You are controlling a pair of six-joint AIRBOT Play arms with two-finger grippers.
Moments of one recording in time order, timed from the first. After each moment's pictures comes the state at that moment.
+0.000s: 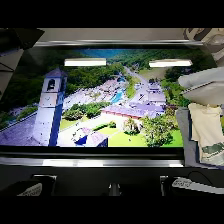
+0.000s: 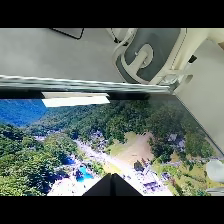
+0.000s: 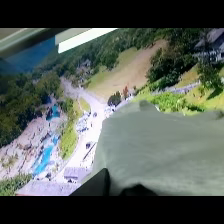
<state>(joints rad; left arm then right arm) 0.00 -1.21 1.67 0.76 -0.94 -1.28 -0.87 -1.47 2.02 -0.70 1.64 1.24</state>
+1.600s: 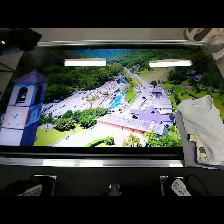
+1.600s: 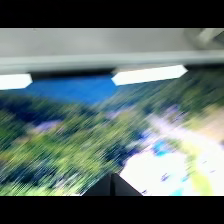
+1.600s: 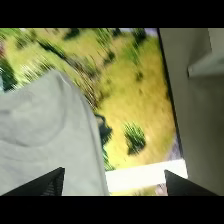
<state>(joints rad) -0.14 -1.25 1.77 1.39 -1.06 -1.55 -0.60 -1.10 1.64 -1.46 1.36 0.95</state>
